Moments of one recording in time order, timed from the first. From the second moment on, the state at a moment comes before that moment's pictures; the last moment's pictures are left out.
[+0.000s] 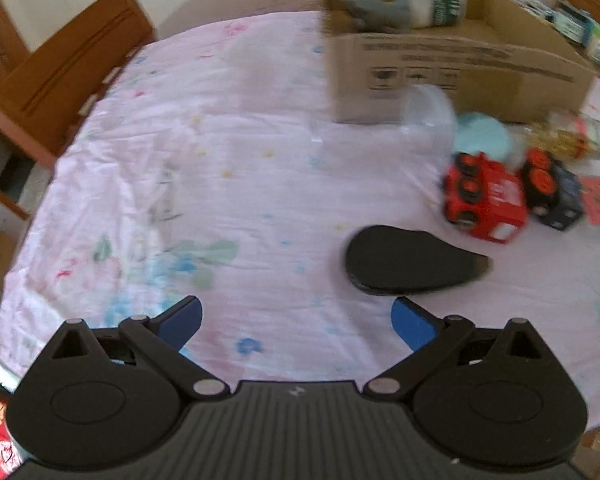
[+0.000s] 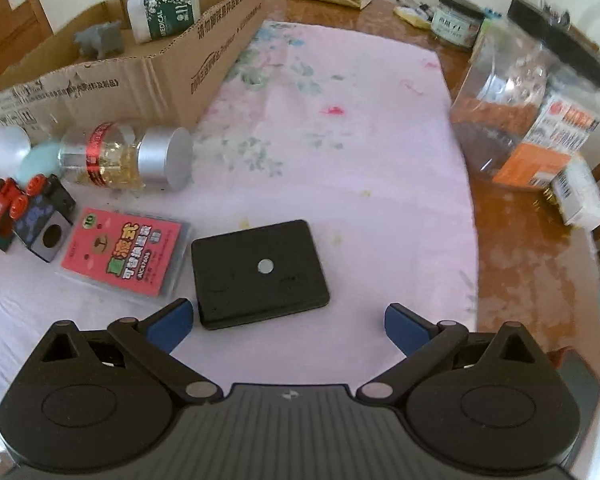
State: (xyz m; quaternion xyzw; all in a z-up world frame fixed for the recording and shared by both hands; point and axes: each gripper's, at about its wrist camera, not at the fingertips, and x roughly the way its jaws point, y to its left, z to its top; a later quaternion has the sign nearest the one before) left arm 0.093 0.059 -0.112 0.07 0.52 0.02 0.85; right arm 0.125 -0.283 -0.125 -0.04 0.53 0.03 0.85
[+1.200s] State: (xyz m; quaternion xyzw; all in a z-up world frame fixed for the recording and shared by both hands) left arm 0.108 0.018 -0.122 0.03 0.48 -0.04 0.88; right arm 0.139 -0.279 -0.129 -0.09 0.48 0.14 0.86
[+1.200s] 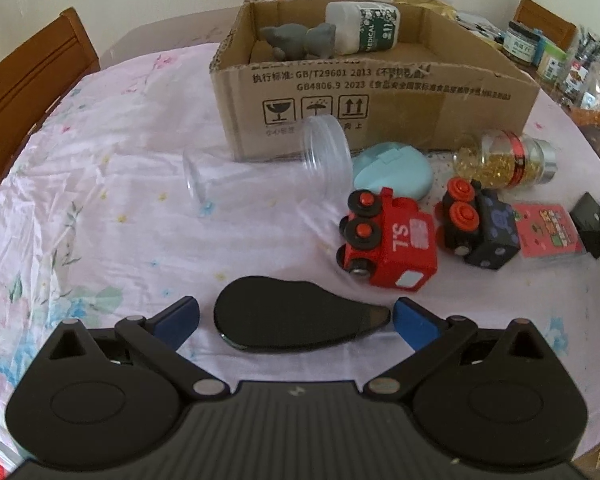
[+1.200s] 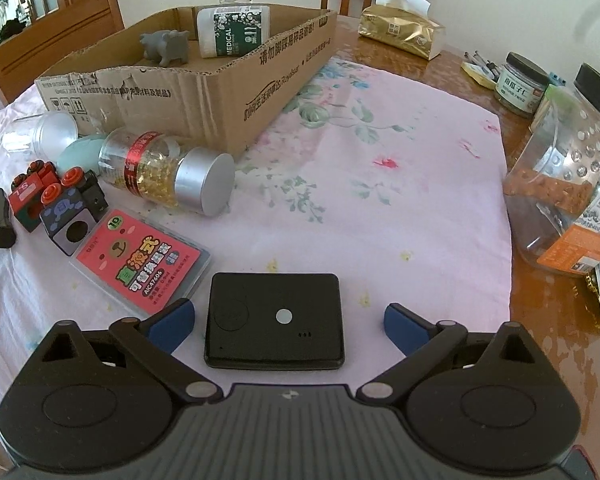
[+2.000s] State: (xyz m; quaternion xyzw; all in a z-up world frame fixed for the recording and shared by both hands) left arm 0.111 0.019 -0.113 0.06 0.50 -0.08 0.86; right arm 0.139 -0.271 -0.111 -0.08 0.50 0.12 0.85
